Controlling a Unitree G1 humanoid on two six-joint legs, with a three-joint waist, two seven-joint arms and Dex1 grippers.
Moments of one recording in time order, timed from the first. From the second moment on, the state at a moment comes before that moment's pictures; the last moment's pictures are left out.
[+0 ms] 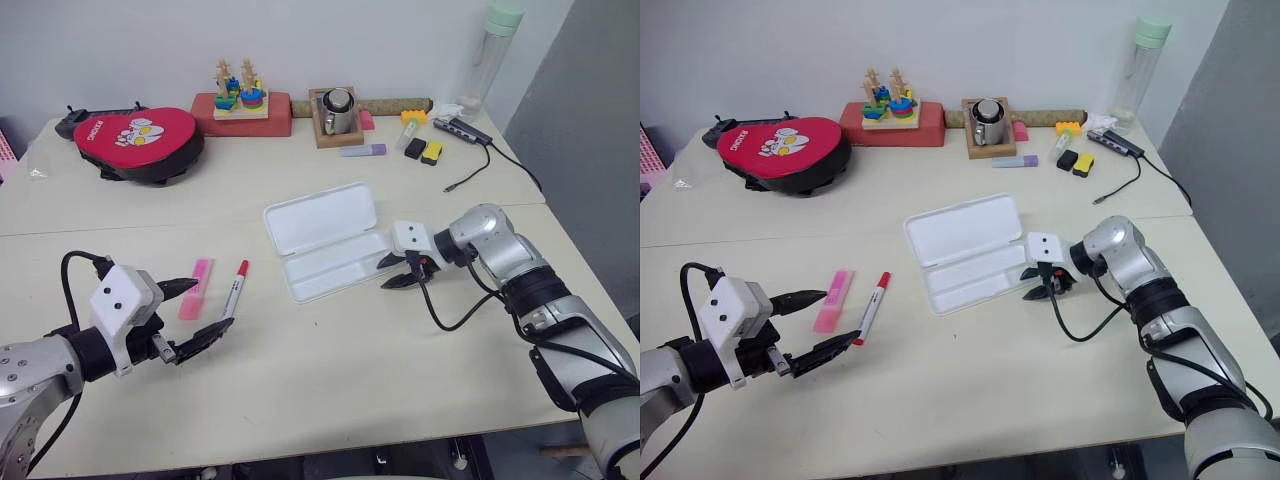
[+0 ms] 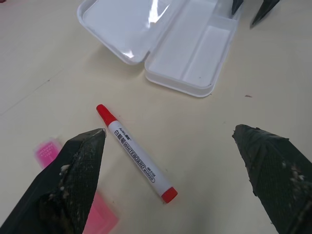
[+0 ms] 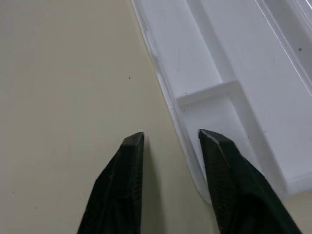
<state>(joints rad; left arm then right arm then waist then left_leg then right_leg) 0.31 0.86 0.52 -0.61 -0.57 0.56 -0.83 -0.92 -0.51 0.42 0.63 -0.08 0.01 1.41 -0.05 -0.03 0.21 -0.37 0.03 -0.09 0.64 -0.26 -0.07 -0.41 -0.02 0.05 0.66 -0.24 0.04</state>
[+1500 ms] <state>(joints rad) 0.21 0.84 0.44 -0.52 -0.50 0.54 -0.83 -0.59 -0.61 0.46 -0.14 0.05 0.43 1.35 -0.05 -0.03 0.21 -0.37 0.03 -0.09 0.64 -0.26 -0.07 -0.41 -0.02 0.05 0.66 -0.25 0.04</state>
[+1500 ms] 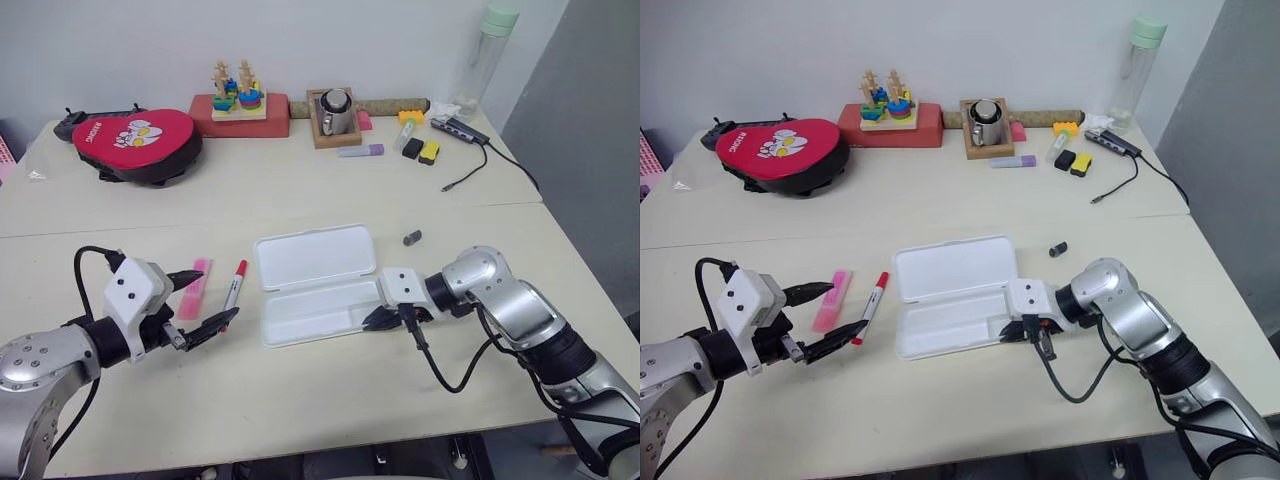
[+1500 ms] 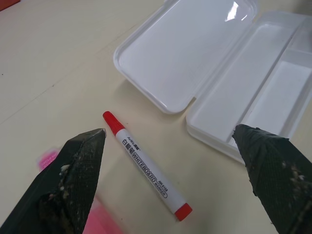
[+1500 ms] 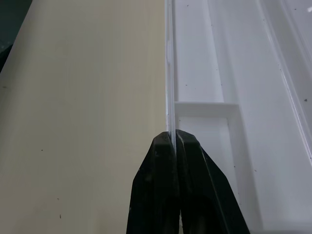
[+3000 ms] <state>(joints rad) 0.10 0.58 0.27 -0.59 -0.41 0.78 -0.40 -0.69 -0.74 0.31 -0.22 0.26 0.58 1.33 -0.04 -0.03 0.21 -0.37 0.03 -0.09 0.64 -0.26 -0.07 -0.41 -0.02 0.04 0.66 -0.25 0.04</state>
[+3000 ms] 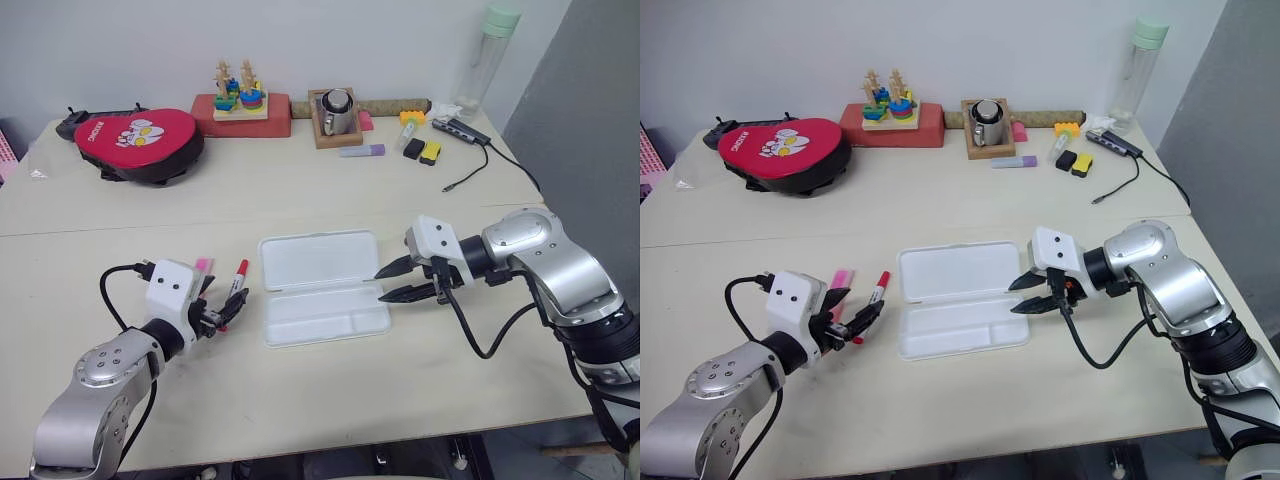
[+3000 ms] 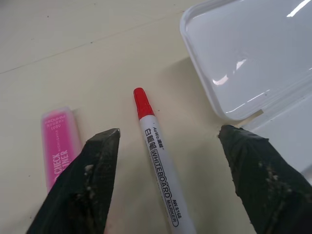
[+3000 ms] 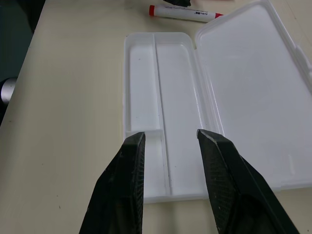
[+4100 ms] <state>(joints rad) 0.02 0.49 0.18 -0.54 -0.35 0.86 -0.27 -0.69 -0.74 0.31 -0.22 0.26 0.58 1.31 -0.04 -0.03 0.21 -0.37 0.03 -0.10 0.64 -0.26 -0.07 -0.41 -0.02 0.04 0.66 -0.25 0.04</state>
